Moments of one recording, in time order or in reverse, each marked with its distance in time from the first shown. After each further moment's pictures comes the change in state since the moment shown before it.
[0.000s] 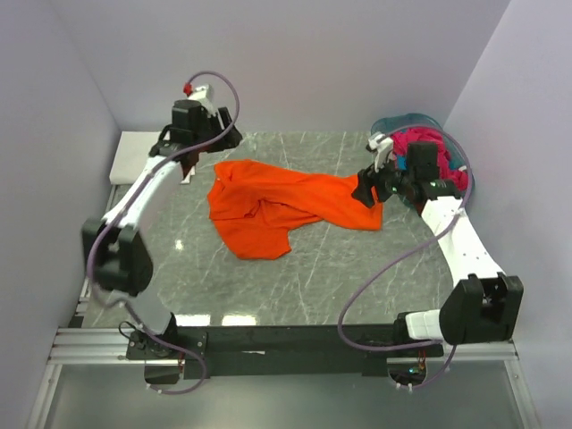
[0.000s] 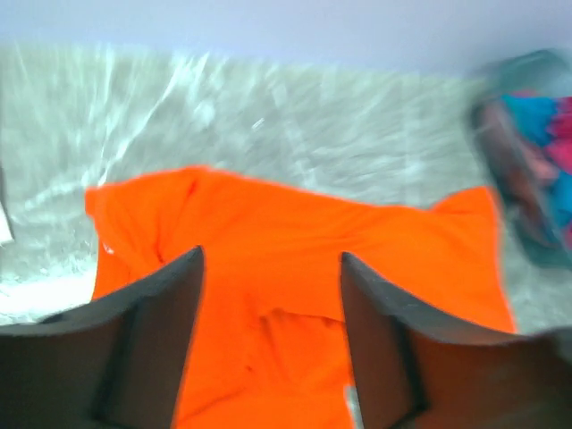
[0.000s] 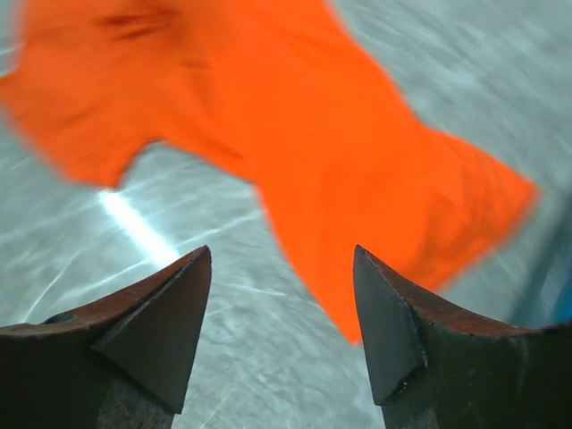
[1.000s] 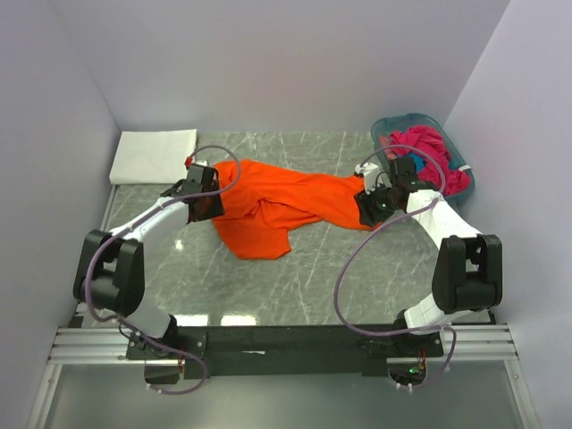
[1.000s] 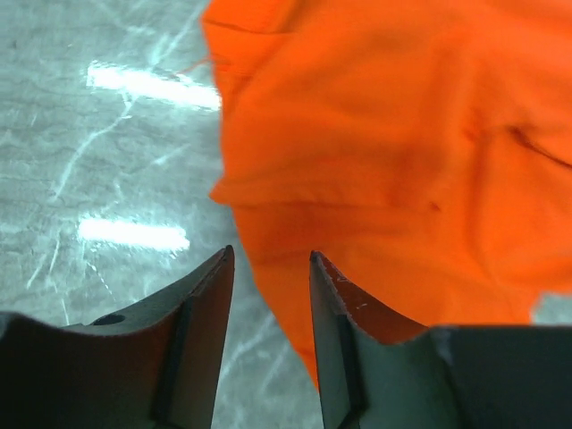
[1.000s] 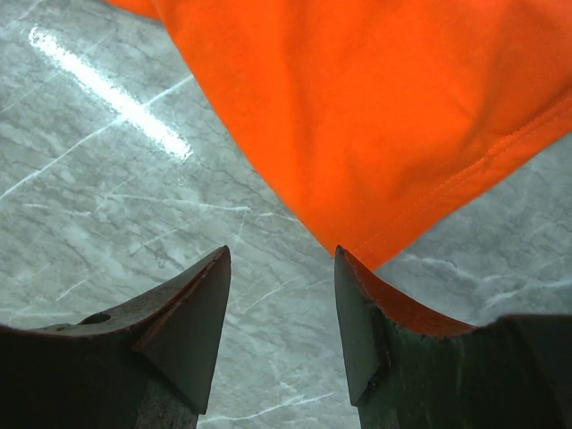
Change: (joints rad) left arm -0.063 -0.209 -0.539 -0.112 -0.292 -0.092; right arm 0.012 0.187 -0.094 -0.083 0.198 -0.124
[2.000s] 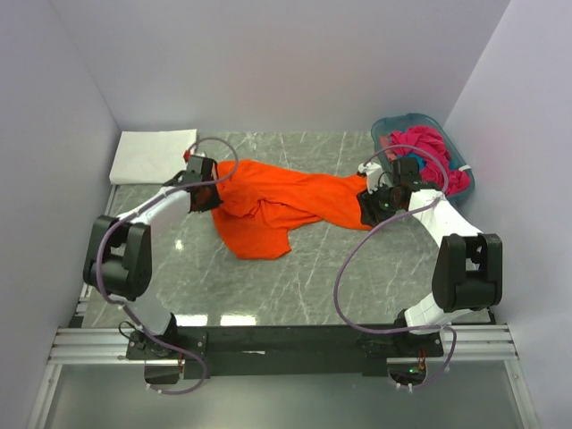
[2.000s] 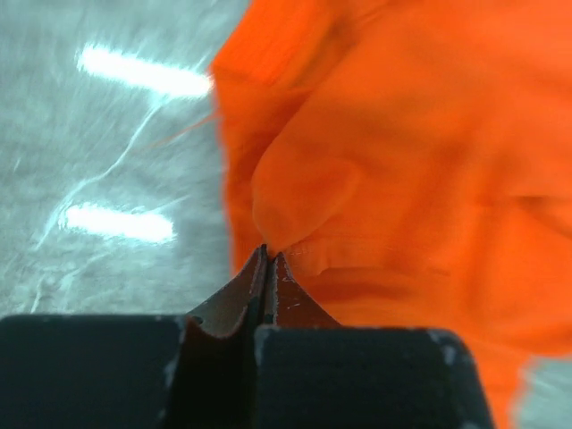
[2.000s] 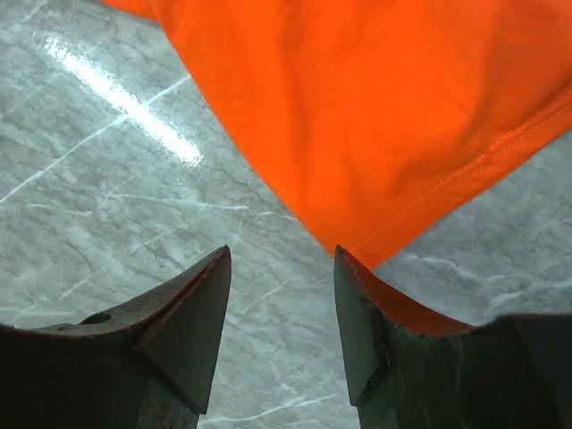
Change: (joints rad) left arm 0.046 0.170 0.072 0.045 -0.005 -0.039; right arm -0.029 0.008 0.000 0.000 -0.026 0.002
